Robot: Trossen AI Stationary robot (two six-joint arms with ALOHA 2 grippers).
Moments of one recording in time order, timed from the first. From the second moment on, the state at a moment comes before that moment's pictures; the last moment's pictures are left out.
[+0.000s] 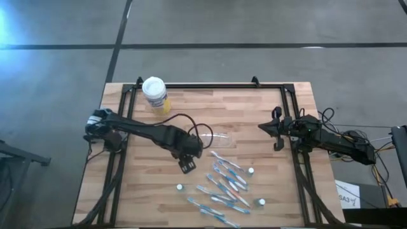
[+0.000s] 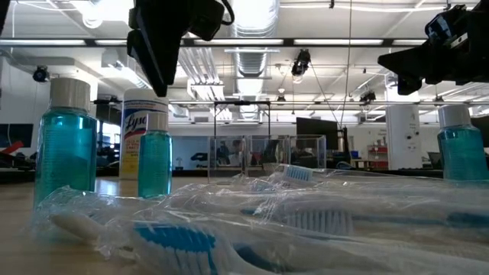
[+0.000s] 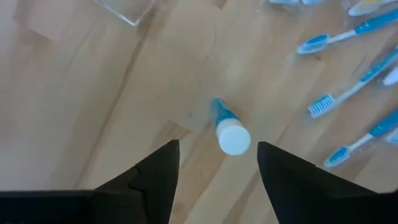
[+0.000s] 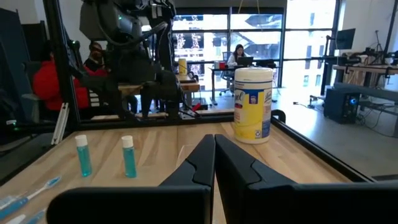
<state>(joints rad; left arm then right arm) -0.21 1.71 1.52 -1.15 -0.02 -0.74 -0.29 0.05 0.01 0.15 -0.21 0.08</state>
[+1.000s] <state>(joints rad) -0.25 1.81 1.52 -1.12 -0.03 -0.81 -0.29 0.05 0.01 0.15 -0.21 0.08</state>
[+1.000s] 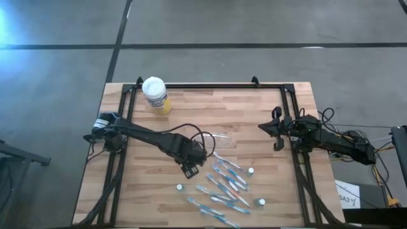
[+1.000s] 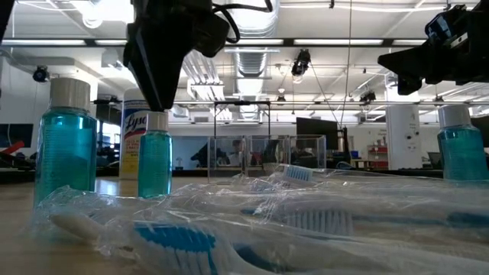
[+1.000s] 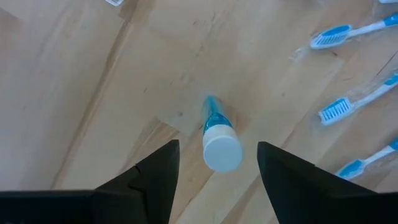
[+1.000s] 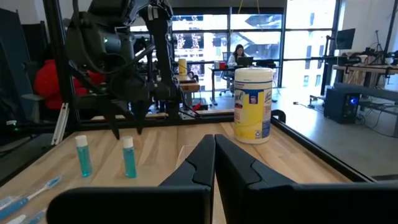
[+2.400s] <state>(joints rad) -0.26 1.83 1.47 -1.06 -0.04 -0.76 -0.29 0.05 0.01 0.15 -0.21 0.08</state>
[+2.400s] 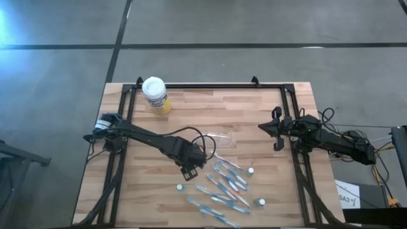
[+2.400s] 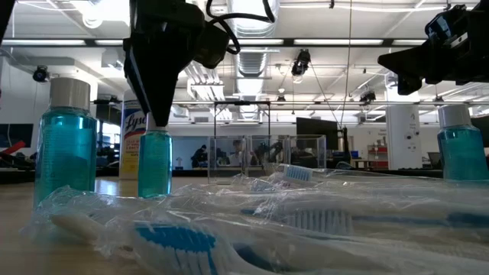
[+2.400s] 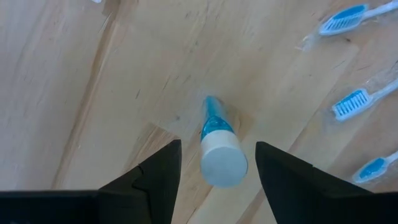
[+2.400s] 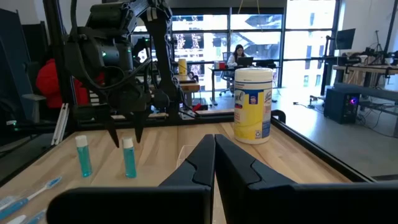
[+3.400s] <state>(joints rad) -0.25 1.75 1.55 -1.09 -0.07 -0.58 -0.29 0.05 0.01 0.15 -0.21 0.08</state>
